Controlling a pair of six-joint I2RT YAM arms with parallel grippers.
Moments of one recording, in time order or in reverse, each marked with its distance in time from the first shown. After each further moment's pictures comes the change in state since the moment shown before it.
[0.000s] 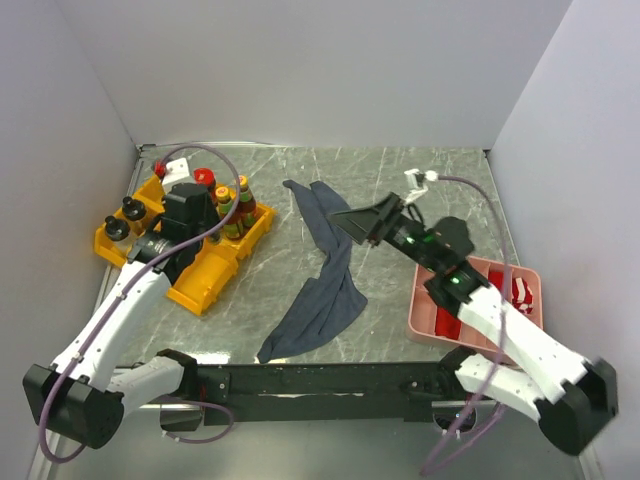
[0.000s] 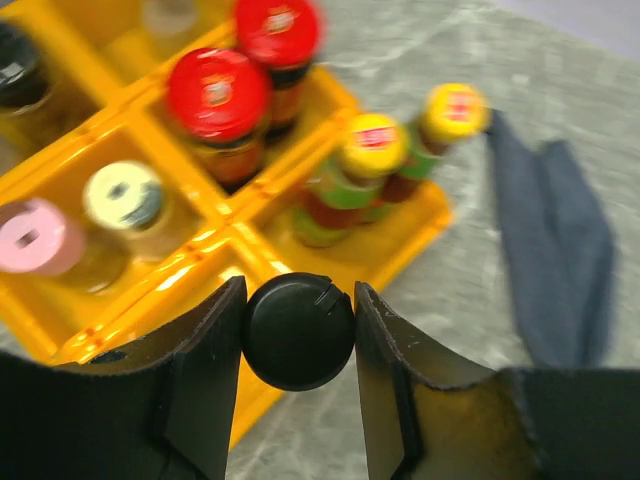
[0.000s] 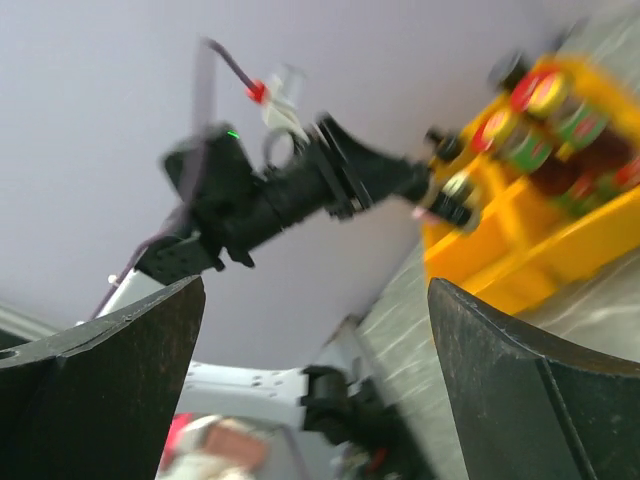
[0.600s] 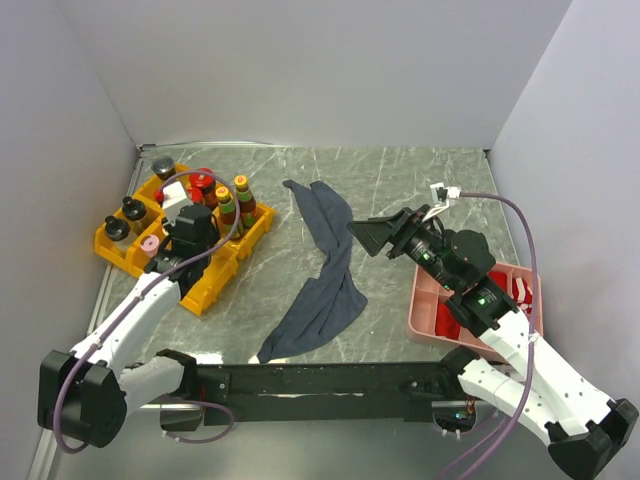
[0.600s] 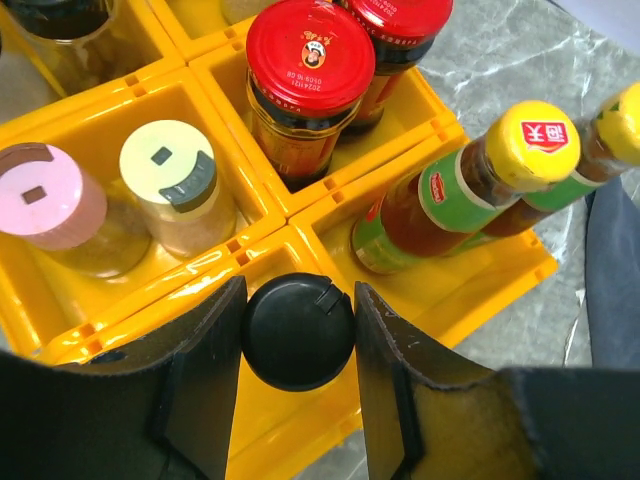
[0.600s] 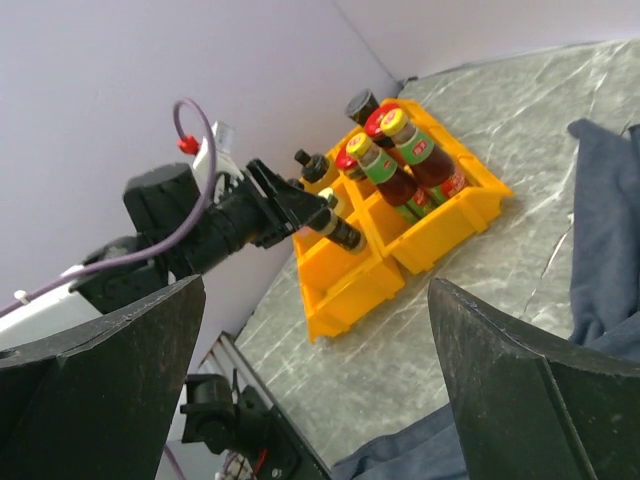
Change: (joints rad) left arm 0.044 0.003 -0.306 0.274 -0.149 -0.080; right arm -0.001 -0.260 0.005 -0.388 0.226 -0.314
